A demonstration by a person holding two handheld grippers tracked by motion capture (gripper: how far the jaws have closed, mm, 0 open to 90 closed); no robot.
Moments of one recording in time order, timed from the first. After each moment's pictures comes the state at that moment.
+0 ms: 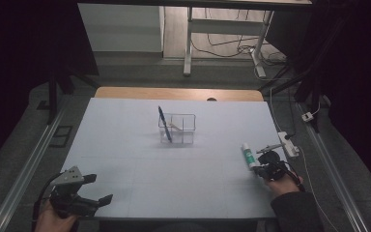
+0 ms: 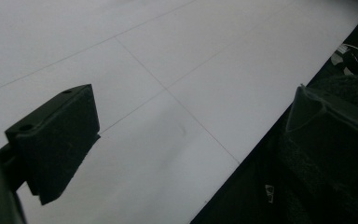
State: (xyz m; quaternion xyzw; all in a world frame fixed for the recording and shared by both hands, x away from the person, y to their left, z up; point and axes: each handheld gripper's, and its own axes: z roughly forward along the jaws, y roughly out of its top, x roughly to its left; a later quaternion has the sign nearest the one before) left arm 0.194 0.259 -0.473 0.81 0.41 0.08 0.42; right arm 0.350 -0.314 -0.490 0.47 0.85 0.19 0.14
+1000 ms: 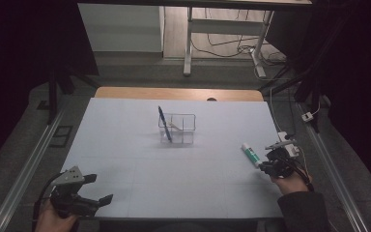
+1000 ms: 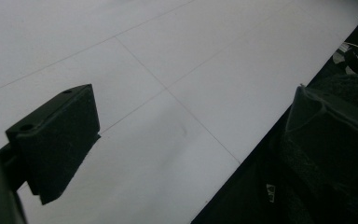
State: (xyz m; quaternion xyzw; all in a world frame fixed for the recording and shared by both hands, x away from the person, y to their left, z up) left arm 0.195 0.258 -0.473 0.81 0.41 0.08 0.41; right arm 0.349 -0.328 -0.467 0.47 0.84 0.21 0.17
